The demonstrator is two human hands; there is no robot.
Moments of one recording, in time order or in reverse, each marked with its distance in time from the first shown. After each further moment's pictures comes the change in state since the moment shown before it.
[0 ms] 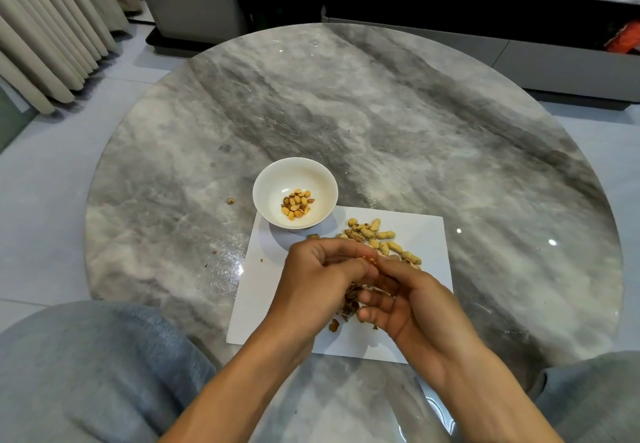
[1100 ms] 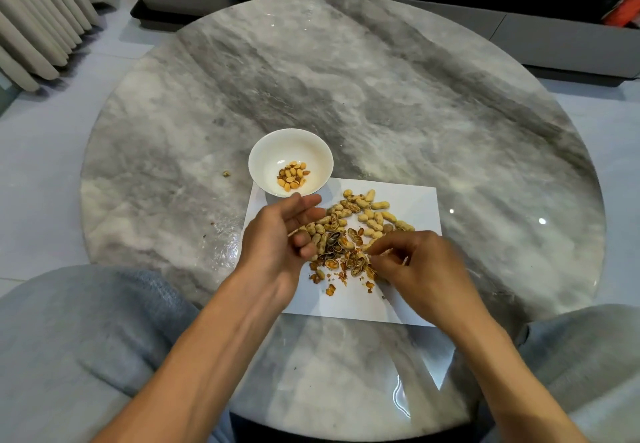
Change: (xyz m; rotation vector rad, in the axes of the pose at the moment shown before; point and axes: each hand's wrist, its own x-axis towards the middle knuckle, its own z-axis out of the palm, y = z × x) left_hand 0.014 -0.003 -0.024 -0.540 0.196 -0.275; right_hand 0.001 0.000 -0.035 -1.297 0.206 -0.490
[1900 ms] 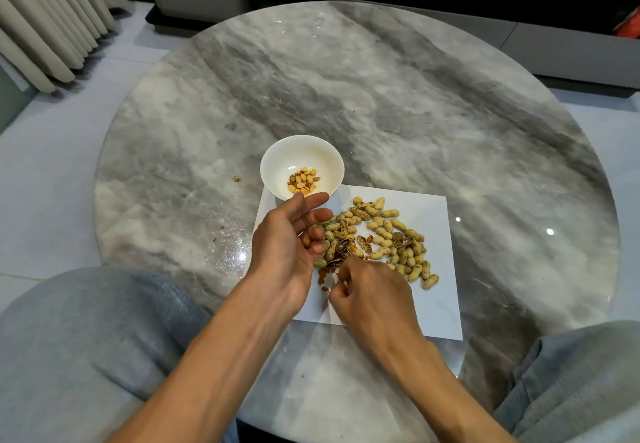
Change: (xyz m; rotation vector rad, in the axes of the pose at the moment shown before) left_hand -0.001 0.002 0.003 -0.101 0.002 0.046; right_hand -0.001 -0.012 0.077 -0.310 0.057 -0.181
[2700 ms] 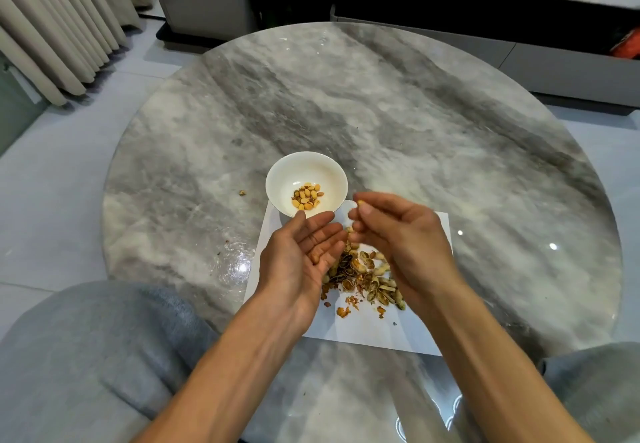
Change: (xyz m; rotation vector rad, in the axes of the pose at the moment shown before) left_hand -0.005 0.000 0.004 -0.088 0.028 -0.027; right_hand 0.049 -0.016 -0.078 1.354 -0.015 0.291
